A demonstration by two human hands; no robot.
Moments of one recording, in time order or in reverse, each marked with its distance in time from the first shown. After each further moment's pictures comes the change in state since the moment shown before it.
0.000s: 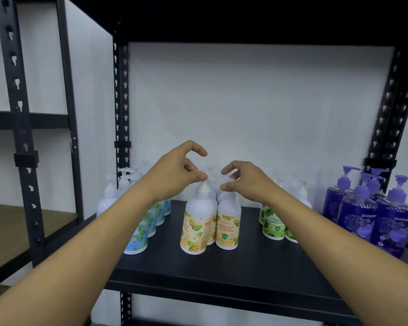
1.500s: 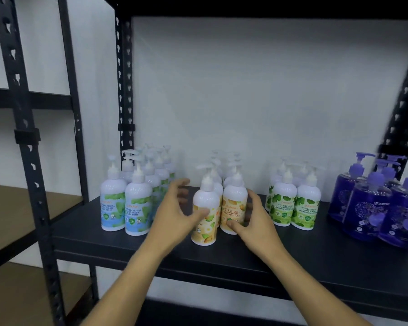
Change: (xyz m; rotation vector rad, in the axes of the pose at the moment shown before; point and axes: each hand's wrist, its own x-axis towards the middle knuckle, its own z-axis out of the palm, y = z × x) left_hand -0.070 -0.083 0.083 -0.179 0.228 -0.179; right_hand -0.078 0.086 0.102 0.285 0.210 -0.021
